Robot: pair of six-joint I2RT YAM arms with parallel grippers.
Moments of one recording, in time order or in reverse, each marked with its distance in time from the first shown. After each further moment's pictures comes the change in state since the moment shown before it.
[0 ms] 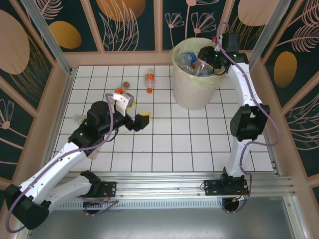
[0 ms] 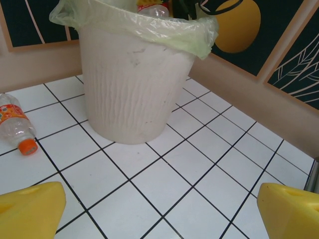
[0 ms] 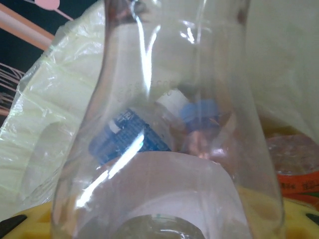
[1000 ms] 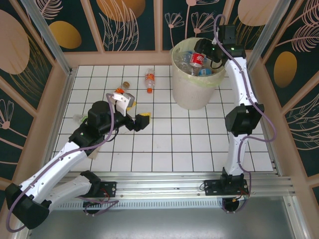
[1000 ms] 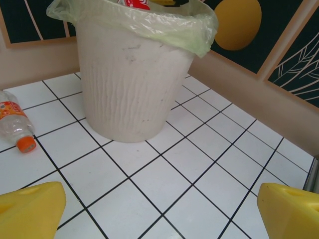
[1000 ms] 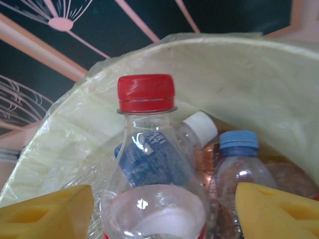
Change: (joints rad) left arm 0.000 0.008 0.000 -0.003 0.004 0.000; right arm 0.045 0.102 0.294 -0.164 0.140 -0.052
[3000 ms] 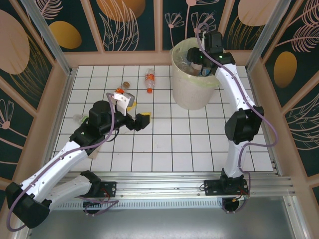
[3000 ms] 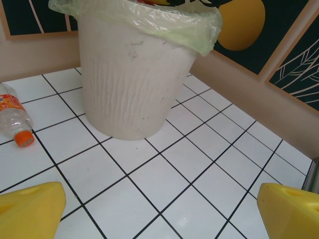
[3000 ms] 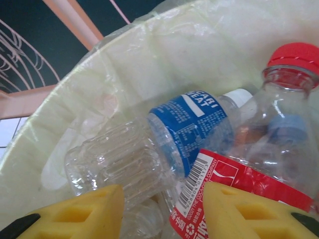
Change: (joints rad) left arm 0.000 0.009 0.000 0.000 -0.005 -0.031; right arm 0.120 -0.148 -0.300 0.182 0.101 -0.100
